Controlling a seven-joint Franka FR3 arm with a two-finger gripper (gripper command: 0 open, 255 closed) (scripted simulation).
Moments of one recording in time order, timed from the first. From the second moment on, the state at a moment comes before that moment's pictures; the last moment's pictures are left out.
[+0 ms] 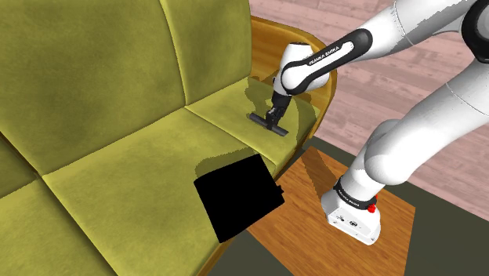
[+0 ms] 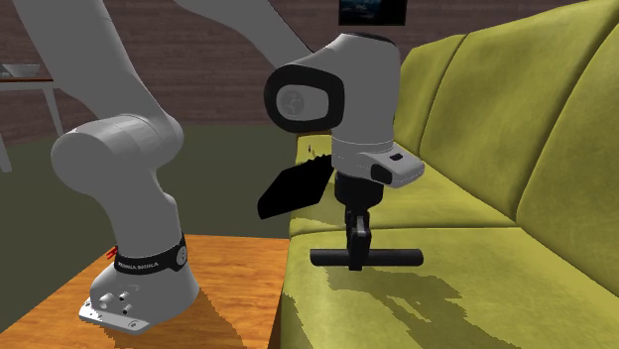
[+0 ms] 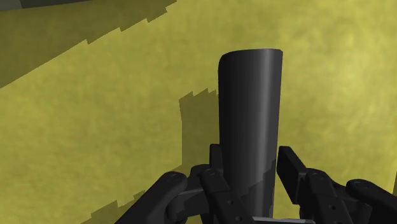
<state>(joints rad) 0.08 -0.26 -0.20 -2.69 0.05 2.42 -0.18</state>
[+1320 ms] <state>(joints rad) 0.06 -0.44 -0.18 -2.56 0.01 2.12 -0.13</state>
